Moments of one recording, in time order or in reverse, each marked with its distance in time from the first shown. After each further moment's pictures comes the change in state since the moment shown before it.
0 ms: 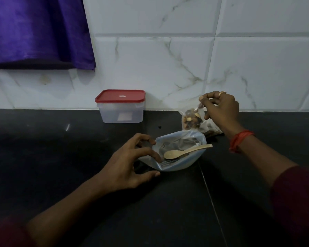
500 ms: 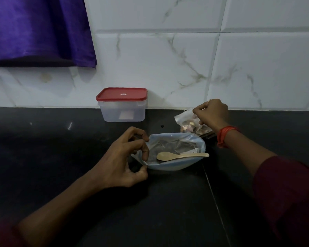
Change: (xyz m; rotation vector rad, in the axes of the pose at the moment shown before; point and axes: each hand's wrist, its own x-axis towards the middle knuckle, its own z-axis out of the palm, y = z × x) left_hand 0.001 -0.007 -0.015 -0.062 0.063 0.012; right_hand 0.020 0.030 0.038 -0.366 -0.102 0.158
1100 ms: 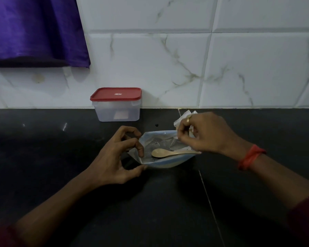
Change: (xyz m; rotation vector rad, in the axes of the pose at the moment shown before) left_hand -0.002 -0.009 0.004 0.017 0.025 -0.009; right_hand -0.092 -0.024 -0.057 -0.310 -0.264 -0.661
